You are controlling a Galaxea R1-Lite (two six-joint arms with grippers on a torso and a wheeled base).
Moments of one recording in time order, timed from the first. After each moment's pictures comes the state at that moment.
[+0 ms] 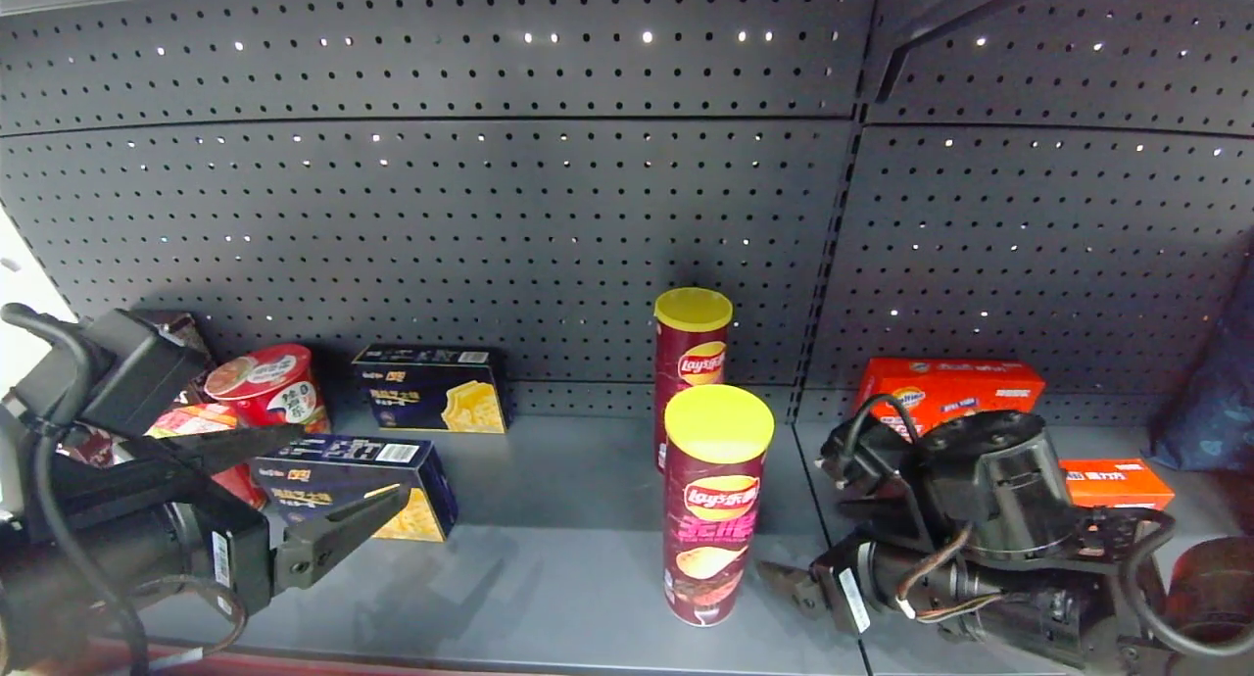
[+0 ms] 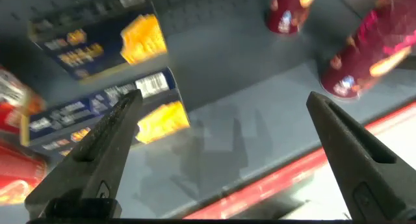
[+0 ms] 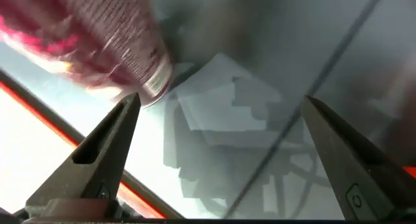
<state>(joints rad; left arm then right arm) -0.30 1.14 -0.53 -0.27 -0.11 0.07 0.72 1.66 -0.61 -0.48 -0.17 0.04</state>
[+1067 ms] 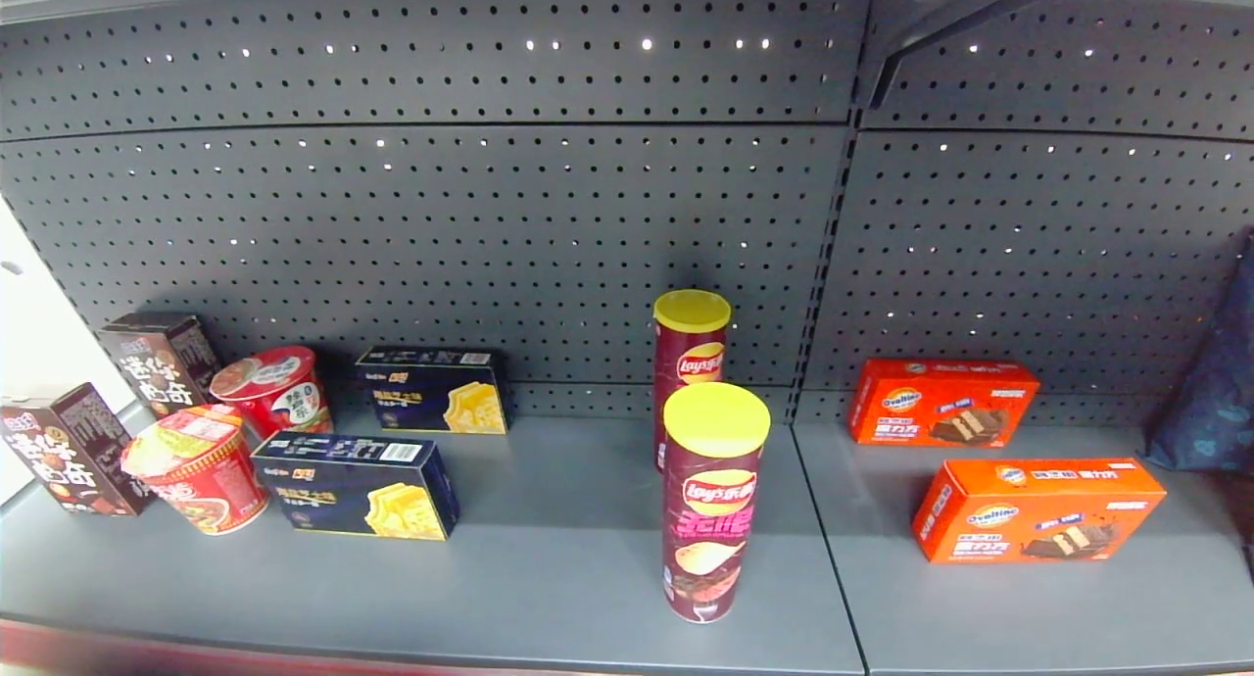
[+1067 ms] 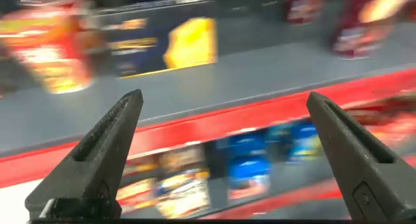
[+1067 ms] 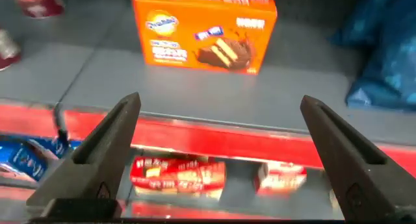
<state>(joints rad) -0.22 0.10 0.00 -0.05 -0.09 0.00 0.31 0.14 -0.03 -0.04 -0.24 -0.09</state>
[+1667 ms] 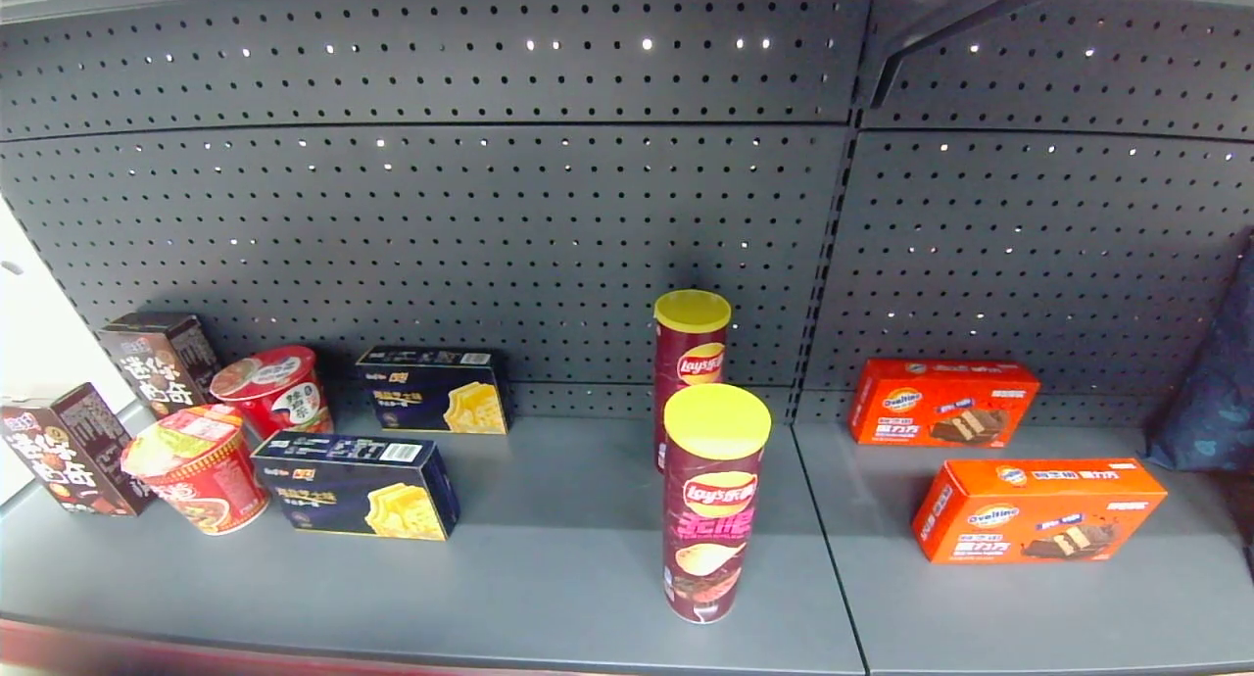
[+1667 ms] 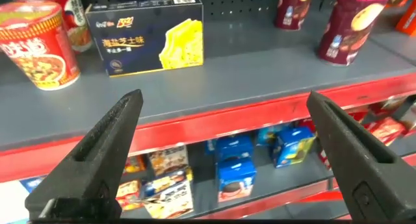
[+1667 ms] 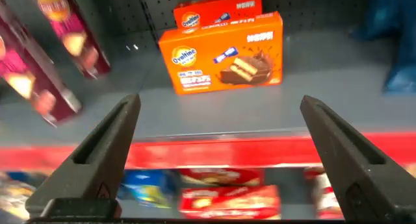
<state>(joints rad) -0.22 0.09 0.00 -0.05 -0.08 -0.01 0.31 0.00 -0.01 -0.04 -0.23 0.21</state>
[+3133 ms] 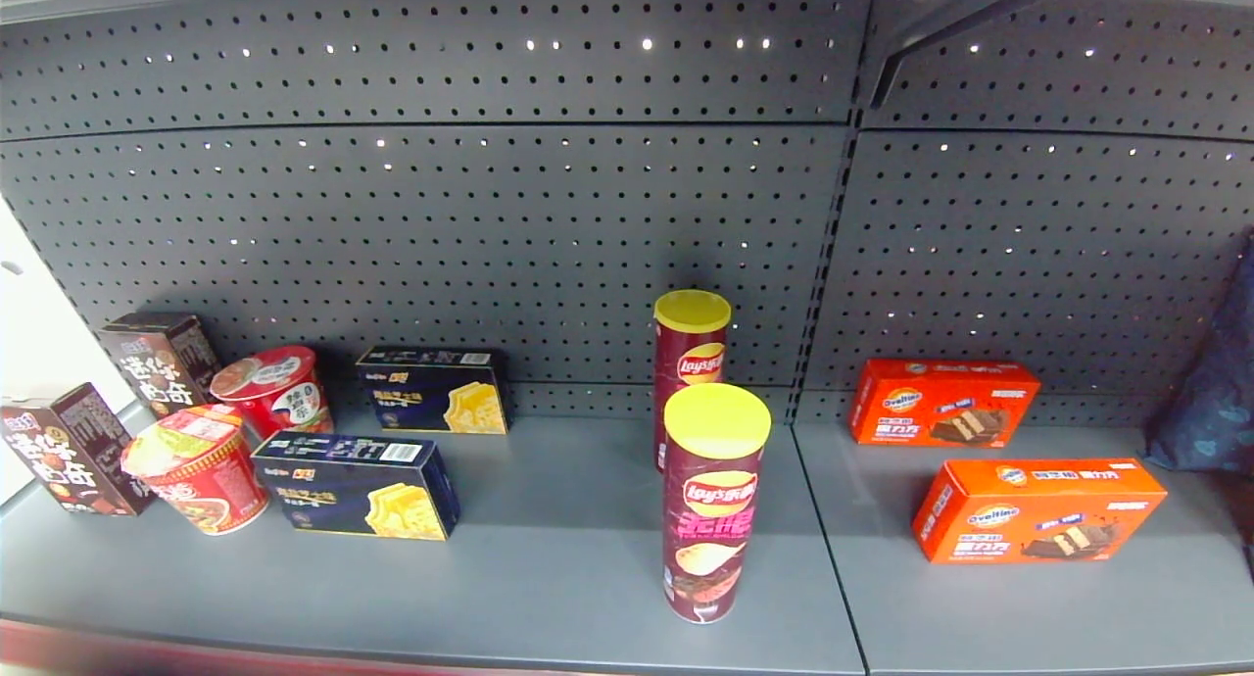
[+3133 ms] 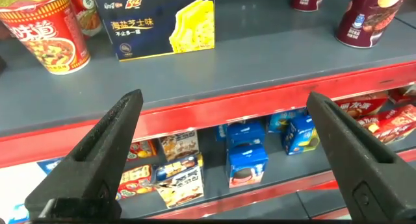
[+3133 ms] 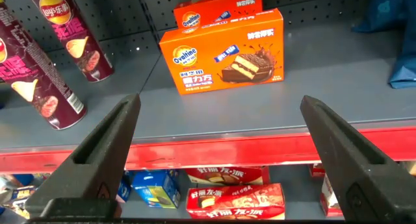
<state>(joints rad) -0.22 0.10 0.00 0.00 -0.05 0.00 0.31 0.00 -0.01 -0.04 -0.23 0.21</state>
